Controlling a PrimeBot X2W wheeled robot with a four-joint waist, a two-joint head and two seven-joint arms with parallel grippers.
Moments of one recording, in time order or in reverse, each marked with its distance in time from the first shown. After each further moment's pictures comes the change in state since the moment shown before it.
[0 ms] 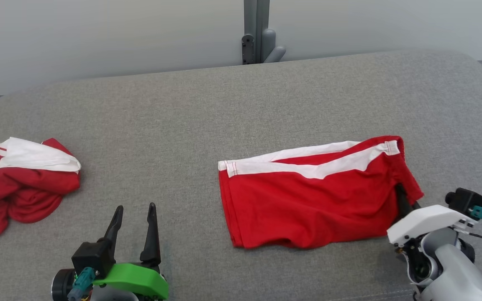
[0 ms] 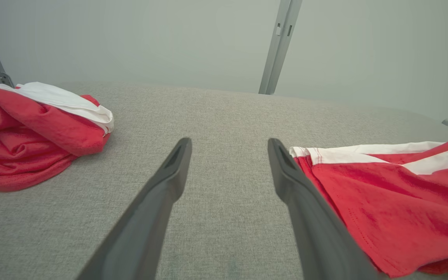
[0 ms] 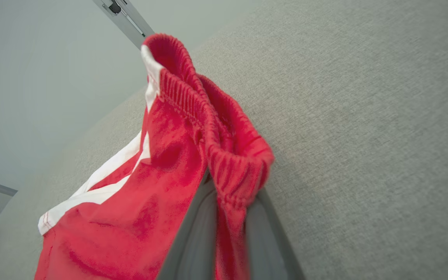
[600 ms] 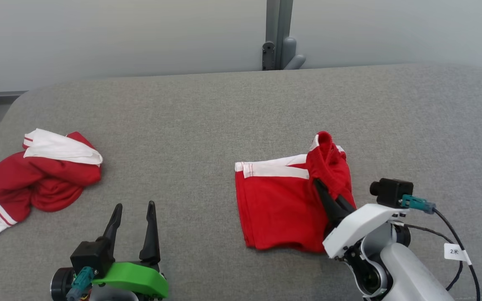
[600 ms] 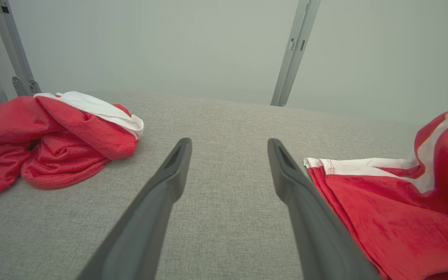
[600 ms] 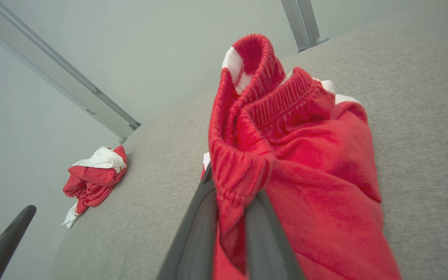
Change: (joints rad) left arm 0.000 -0.003 0.008 -0.012 0.008 -0.008 0.000; right arm 0.095 0.111 0.162 -0.400 -0.113 0.000 0.165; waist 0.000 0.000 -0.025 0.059
